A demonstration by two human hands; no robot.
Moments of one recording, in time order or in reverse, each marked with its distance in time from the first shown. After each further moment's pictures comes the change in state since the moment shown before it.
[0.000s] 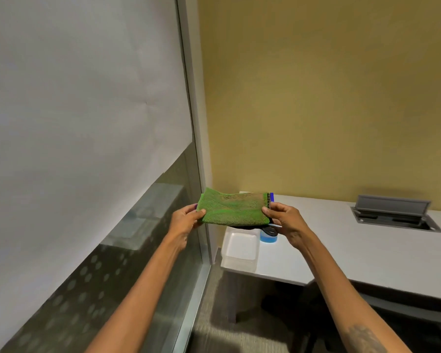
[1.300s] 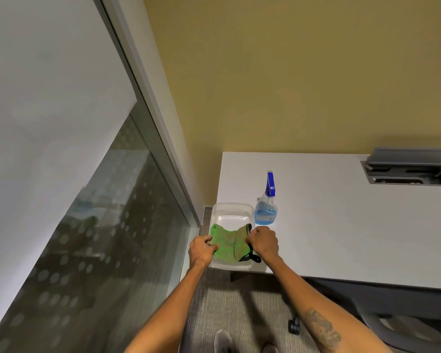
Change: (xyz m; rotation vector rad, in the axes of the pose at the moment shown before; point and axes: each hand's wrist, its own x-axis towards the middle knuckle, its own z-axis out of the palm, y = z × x) left_hand 0.191 -0.179 0.100 0.774 -0.102 -0.271; right_hand 0.226 0.175 0.008 -0.807 0.218 0.431
